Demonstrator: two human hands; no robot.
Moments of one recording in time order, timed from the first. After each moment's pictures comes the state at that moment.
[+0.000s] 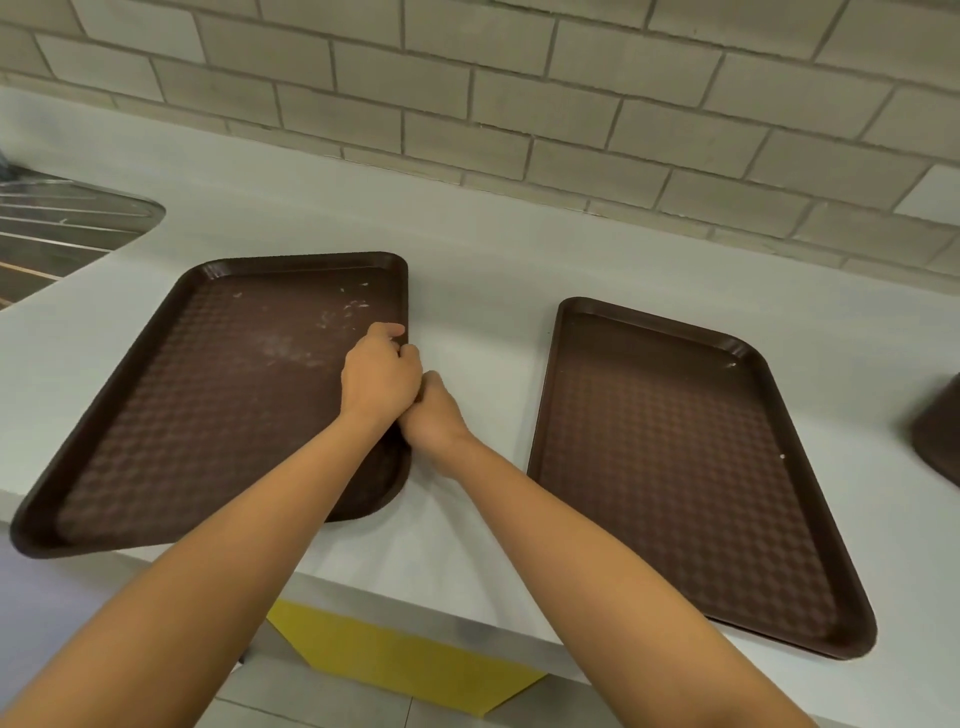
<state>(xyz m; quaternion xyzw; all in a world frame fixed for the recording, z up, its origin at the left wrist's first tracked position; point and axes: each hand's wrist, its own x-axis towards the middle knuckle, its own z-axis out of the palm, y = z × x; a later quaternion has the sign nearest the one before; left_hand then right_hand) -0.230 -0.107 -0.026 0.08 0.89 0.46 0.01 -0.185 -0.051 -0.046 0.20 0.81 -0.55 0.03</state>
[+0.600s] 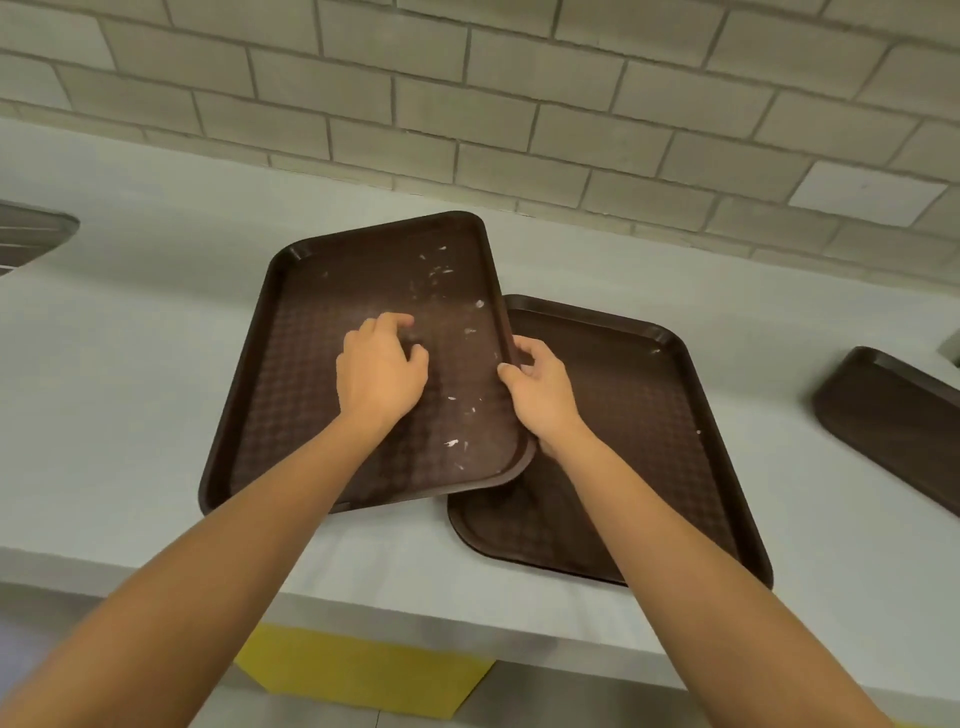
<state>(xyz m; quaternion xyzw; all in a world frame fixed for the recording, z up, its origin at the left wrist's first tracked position) -0.194 -0.048 -0.013 0.17 0.91 0.37 -0.08 -0.104 0.087 -0.009 0.26 0.76 -0.58 -0.16</state>
